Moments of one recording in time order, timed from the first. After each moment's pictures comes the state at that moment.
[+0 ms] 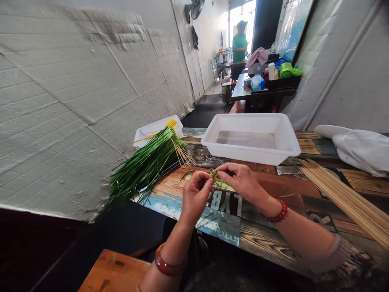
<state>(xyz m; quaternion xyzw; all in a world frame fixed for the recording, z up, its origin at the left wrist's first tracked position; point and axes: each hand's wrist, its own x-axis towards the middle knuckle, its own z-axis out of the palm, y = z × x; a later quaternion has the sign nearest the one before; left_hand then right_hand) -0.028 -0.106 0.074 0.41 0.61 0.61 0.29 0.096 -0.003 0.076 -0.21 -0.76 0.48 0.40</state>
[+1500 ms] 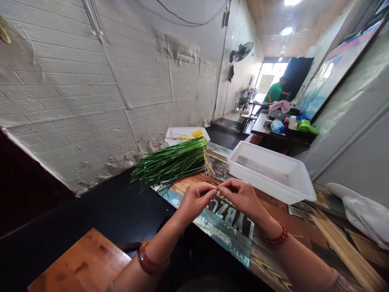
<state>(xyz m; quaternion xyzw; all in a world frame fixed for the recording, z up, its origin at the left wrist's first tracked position) -0.093 -0.181 0.104 0.49 0.61 0.58 0.25 0.041 -0.066 0.121 -0.16 -0.84 0.42 0.30</state>
